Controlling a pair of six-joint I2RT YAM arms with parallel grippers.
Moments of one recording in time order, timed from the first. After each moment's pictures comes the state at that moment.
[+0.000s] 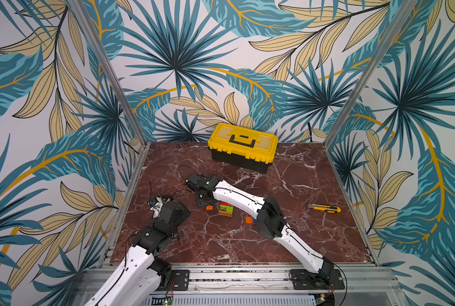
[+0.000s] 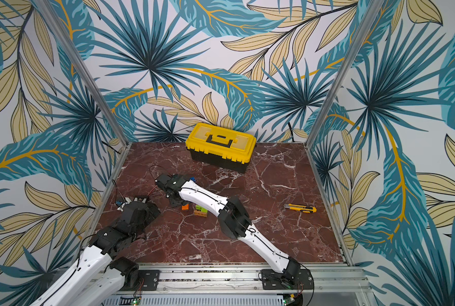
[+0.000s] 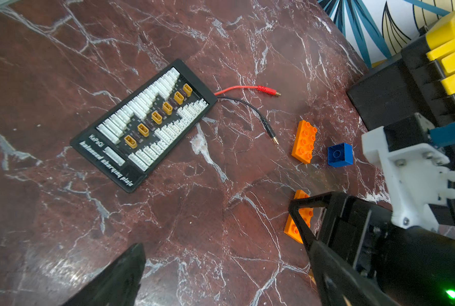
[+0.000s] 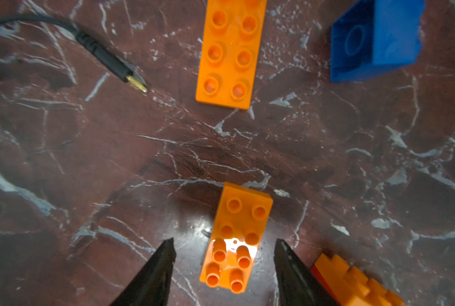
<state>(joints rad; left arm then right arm) -0.39 0.67 0.51 -0.68 -0.37 -1.06 0.98 2.63 2.52 -1.19 0.24 0.61</state>
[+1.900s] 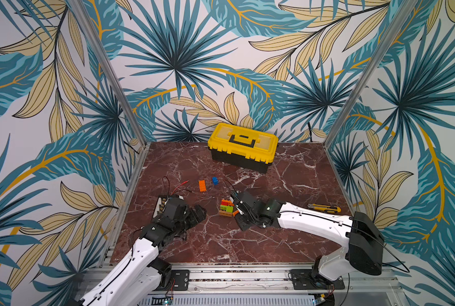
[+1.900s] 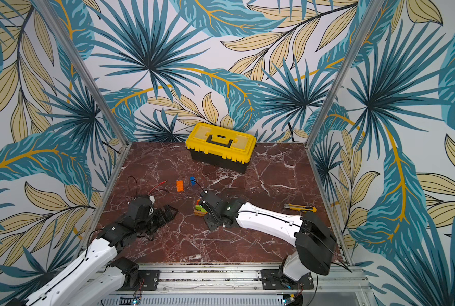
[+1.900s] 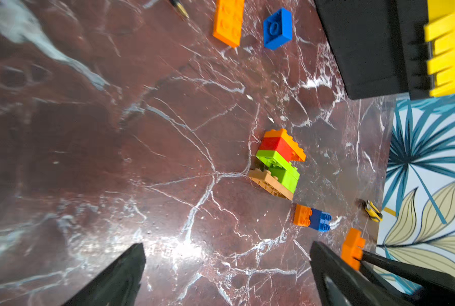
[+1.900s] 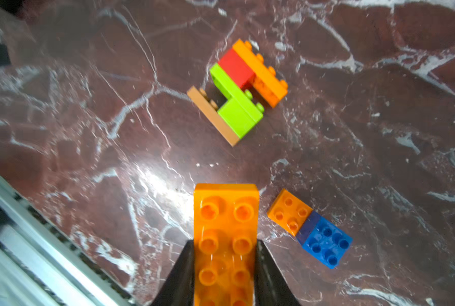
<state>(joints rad) -0.44 0.81 0.50 -0.50 0.15 -0.97 0.98 1.50 1.01 -0.60 0.12 0.33</state>
